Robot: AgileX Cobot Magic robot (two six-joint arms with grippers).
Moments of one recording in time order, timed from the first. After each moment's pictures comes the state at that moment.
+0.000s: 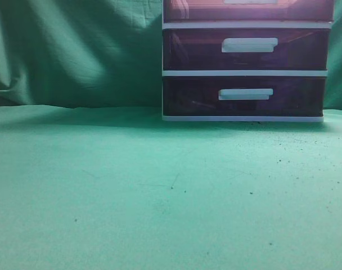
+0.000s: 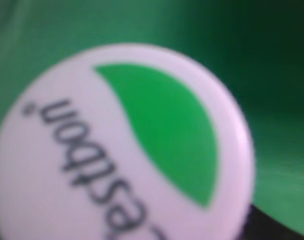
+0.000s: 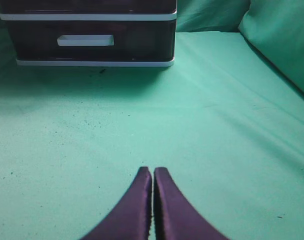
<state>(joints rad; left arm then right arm) -0.11 1.51 -0.78 1.38 0.22 -1.47 0.05 -0.01 0.03 0.03 0.38 -0.02</state>
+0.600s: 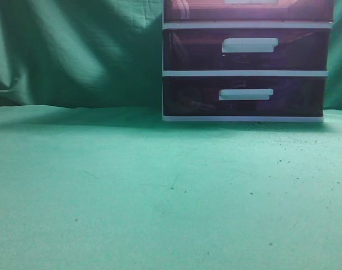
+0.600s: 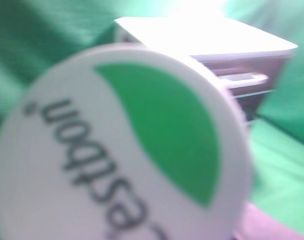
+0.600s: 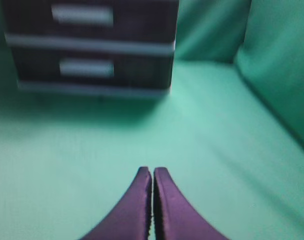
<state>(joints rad) -0.11 1.00 -0.83 1.74 -0.40 -1.81 0.05 -0.01 0.03 0.00 0.27 -0.05</state>
